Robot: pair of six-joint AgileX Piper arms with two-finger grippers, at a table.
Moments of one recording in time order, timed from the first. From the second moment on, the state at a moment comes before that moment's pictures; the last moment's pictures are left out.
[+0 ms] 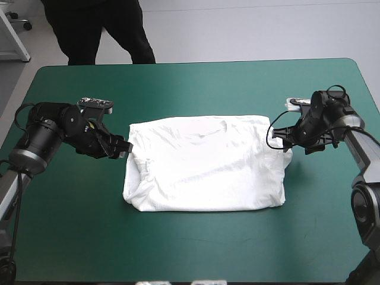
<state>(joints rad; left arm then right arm) -0.21 1.42 -1.31 -0.09 1.16 0.05 0.06 1.78 -1.39 0.06 1.05 0.10</state>
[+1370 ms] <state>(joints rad) -0.21 1.42 -1.31 -0.09 1.17 0.05 0.29 1.75 -1.40 0.13 0.96 0.15</state>
